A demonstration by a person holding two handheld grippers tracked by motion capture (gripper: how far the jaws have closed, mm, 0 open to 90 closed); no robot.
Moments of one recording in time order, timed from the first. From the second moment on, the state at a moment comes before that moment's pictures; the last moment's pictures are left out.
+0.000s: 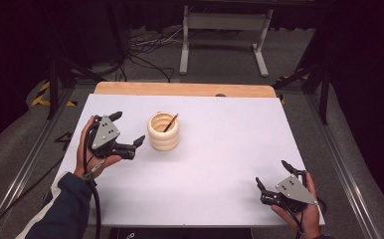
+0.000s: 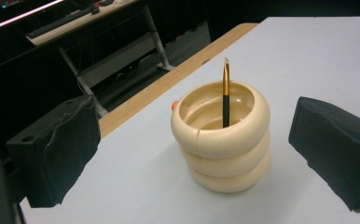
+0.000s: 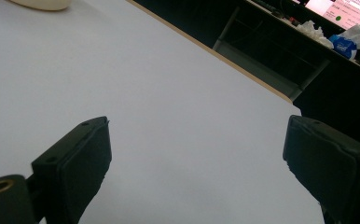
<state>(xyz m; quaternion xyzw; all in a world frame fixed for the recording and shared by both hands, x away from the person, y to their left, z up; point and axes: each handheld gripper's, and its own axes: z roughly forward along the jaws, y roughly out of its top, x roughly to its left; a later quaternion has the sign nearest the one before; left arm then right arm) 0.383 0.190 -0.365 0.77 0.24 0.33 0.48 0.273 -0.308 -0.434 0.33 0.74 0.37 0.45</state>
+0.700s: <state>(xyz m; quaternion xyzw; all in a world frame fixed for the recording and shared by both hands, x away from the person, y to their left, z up) 0.346 0.214 -0.376 0.78 0.23 0.33 0.47 0.272 -0.308 -0.434 0.33 0.74 0.37 0.45</state>
